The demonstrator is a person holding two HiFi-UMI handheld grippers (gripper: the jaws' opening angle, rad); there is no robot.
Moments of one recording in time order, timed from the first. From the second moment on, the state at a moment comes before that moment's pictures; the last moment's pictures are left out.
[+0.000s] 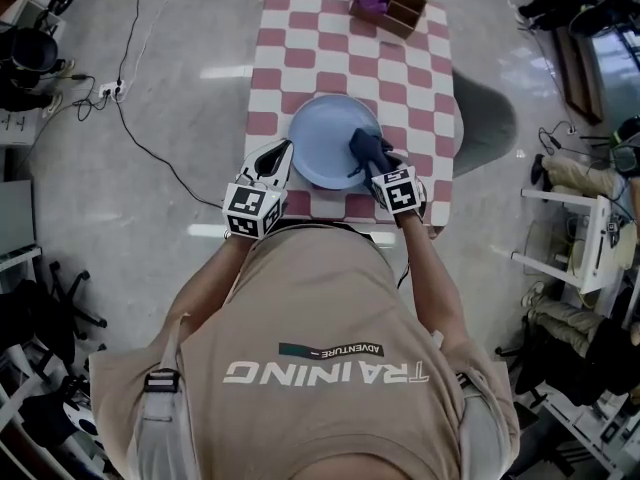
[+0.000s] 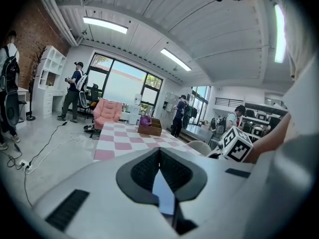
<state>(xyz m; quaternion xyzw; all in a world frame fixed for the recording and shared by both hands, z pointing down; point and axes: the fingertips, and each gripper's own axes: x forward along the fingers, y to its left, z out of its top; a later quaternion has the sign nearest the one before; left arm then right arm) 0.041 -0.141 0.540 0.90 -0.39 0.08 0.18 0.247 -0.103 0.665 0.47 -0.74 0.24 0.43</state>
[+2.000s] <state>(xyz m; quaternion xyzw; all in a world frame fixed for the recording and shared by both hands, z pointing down) 0.090 -0.128 0.519 0.93 -0.33 0.11 0.13 0.322 -0.068 0.611 0.59 -0.73 0.24 0.25</state>
